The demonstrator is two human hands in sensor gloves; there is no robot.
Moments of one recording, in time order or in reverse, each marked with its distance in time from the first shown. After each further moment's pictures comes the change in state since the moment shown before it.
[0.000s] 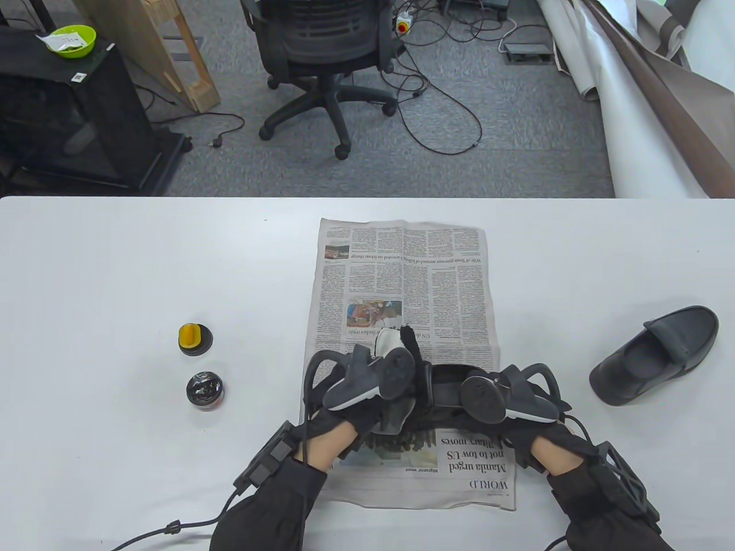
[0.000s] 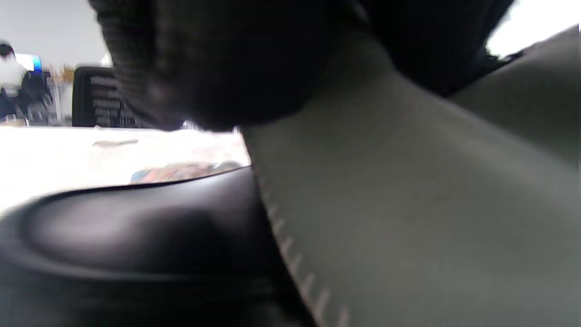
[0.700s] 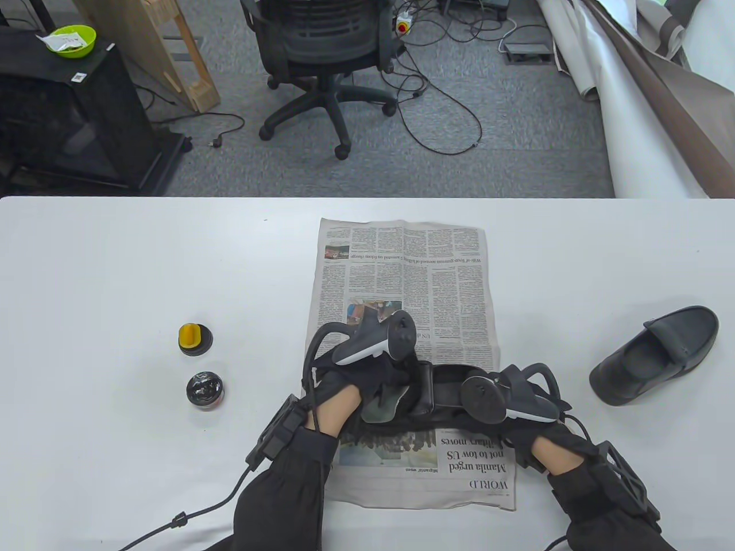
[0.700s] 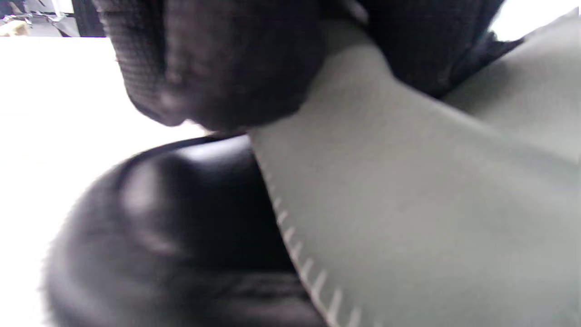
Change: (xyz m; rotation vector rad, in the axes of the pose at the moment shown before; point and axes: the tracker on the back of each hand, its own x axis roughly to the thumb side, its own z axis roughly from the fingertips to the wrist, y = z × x) left_hand -0.034 -0.006 -0.045 -0.426 0.083 -0.029; right_hand 0.000 0.000 0.000 0.000 -0.006 -0.003
